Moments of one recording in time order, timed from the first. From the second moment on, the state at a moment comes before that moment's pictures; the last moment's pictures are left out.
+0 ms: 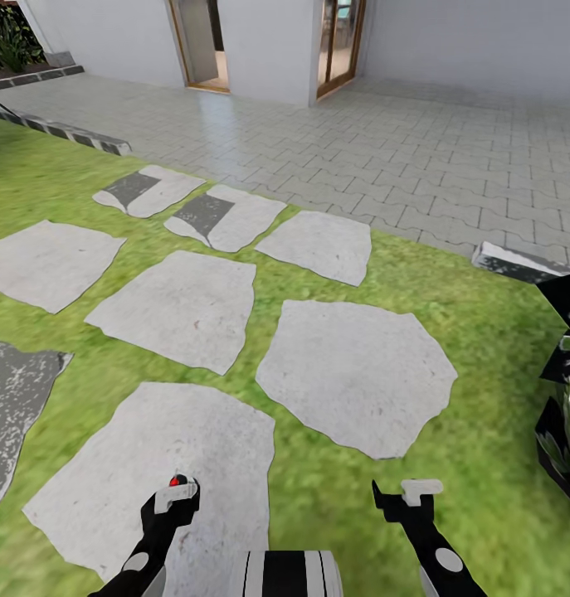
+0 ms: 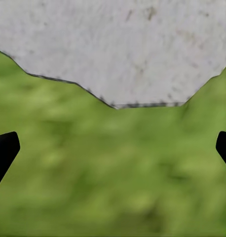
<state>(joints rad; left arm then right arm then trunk) -0.46 0.01 0.01 -0.32 0.09 -0.41 0.06 -0.31 -0.05 0.00 -0.71 0.00 -0.21 0.01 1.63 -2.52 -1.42</state>
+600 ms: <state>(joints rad) -0.46 0.01 0.01 -0.33 0.09 -0.42 0.06 -0.31 -0.05 0.00 -0.71 0.00 -0.21 0.01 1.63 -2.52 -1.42</state>
